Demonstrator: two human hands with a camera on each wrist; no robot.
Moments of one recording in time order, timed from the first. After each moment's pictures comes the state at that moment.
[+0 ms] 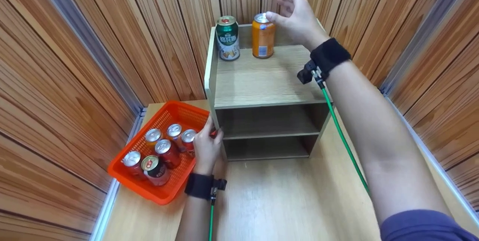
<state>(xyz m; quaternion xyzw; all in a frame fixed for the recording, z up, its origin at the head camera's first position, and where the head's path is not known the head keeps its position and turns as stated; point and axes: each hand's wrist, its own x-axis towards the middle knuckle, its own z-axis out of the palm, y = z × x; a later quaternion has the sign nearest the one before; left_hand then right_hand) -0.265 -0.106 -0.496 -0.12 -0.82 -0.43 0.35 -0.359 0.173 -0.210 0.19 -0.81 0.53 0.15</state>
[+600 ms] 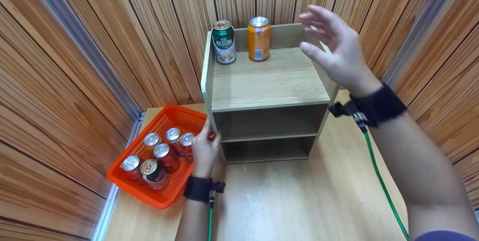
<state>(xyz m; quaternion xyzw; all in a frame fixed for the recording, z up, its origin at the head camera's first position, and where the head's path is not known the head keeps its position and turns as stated) -0.266 -0.111 -0.501 -0.12 -0.82 -0.43 0.35 -0.236 0.194 -0.222 0.36 -0.70 0.55 0.30</state>
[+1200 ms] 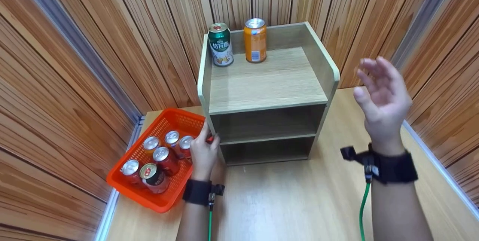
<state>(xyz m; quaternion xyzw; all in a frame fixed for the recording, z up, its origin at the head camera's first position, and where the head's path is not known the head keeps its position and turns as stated) -0.267 -0.112 -0.501 -0.12 -0.82 -0.41 0.37 -0.186 0.244 -0.315 0.26 -0.48 0.71 0.45</state>
